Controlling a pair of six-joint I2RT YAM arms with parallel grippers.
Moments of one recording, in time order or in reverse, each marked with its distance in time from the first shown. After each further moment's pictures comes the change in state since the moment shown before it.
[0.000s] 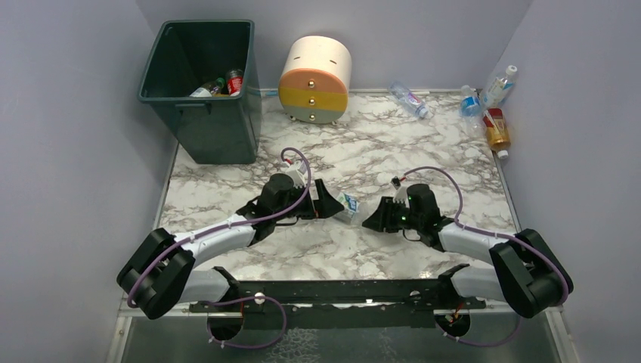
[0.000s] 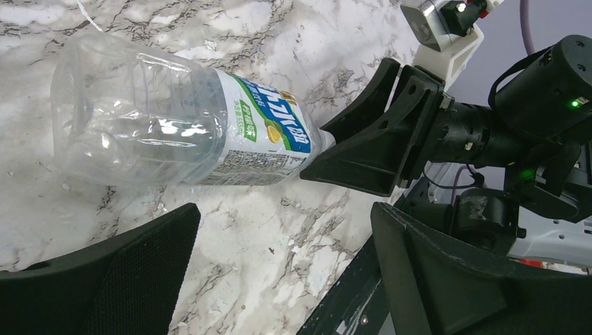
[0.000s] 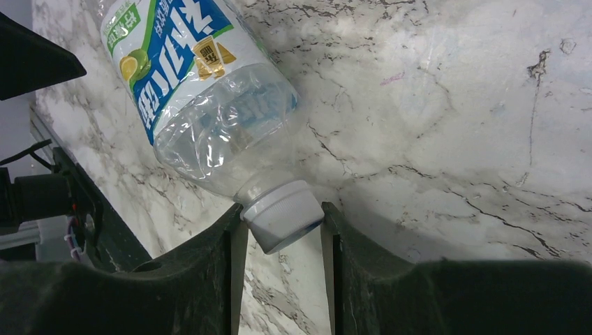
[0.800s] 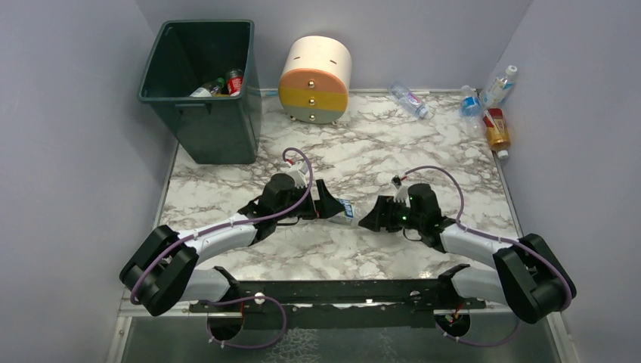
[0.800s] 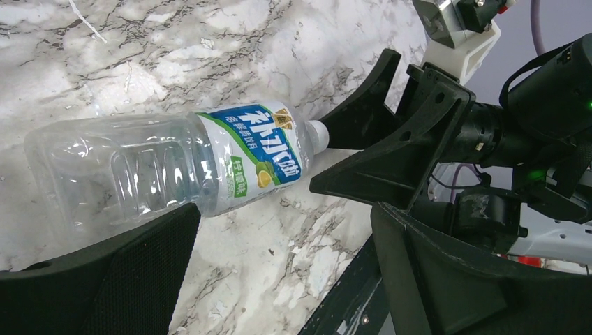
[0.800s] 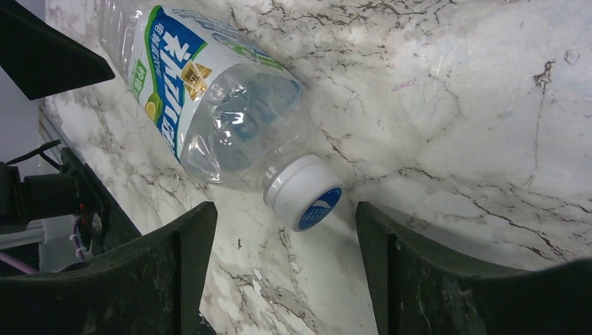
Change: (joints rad) left arm 0.000 0.028 0.000 0.029 0.015 0.000; right arm 0.002 -0.021 0.001 0.003 -0.002 0.007
